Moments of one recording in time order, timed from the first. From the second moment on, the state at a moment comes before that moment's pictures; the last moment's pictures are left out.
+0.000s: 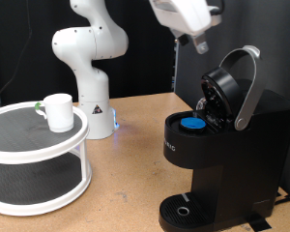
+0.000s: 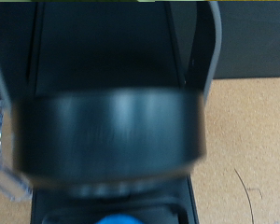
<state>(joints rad) 0.08 -0.25 -0.03 -2.11 0.51 1.99 -0.82</state>
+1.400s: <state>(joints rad) 0.11 -0.17 0.15 -2.00 0.52 2.08 -0.62</state>
